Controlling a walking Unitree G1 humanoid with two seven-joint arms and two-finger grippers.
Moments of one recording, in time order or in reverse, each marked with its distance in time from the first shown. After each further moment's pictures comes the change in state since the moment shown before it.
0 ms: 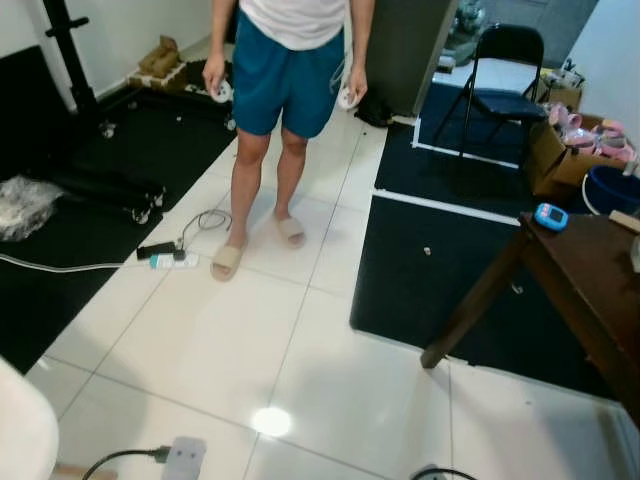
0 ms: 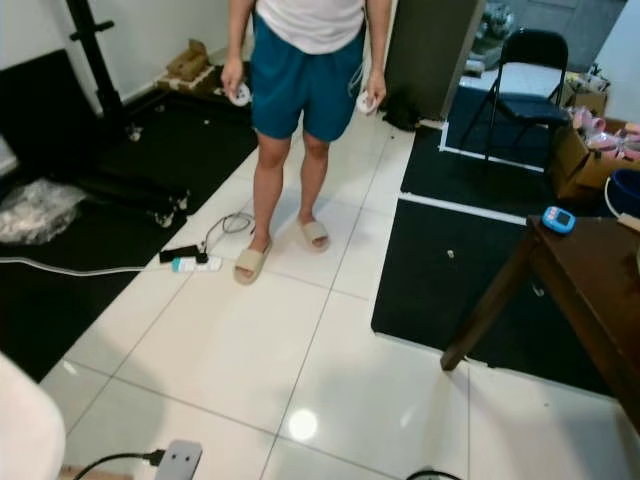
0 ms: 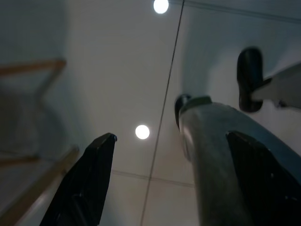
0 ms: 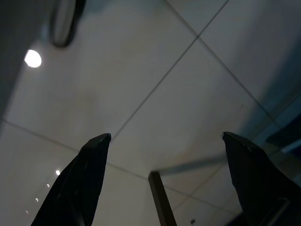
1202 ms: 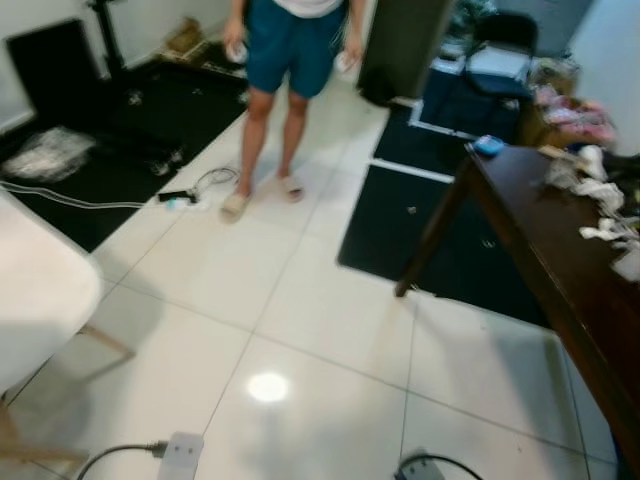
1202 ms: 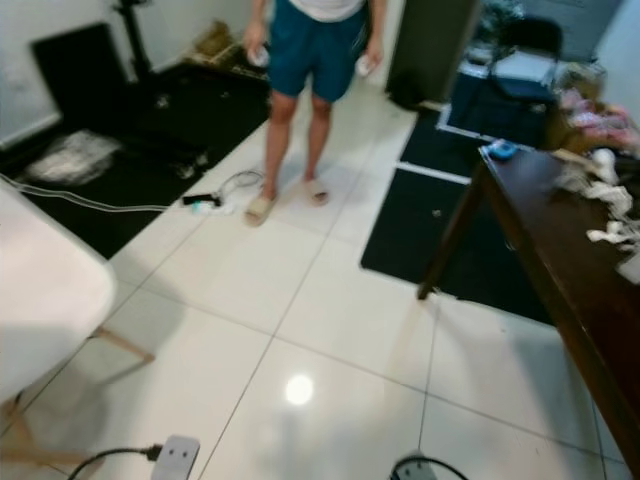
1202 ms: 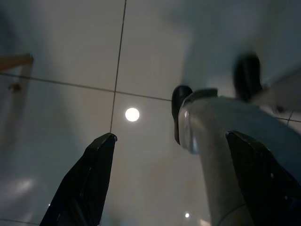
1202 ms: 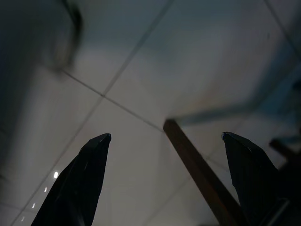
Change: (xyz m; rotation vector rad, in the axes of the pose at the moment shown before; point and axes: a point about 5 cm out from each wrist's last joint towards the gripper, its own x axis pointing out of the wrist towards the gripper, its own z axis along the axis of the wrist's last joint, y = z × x) left arm 0.000 0.003 0.000 0.014 0.006 -0.004; right arm 0.000 0.001 -0.006 0.032 0.000 -0.001
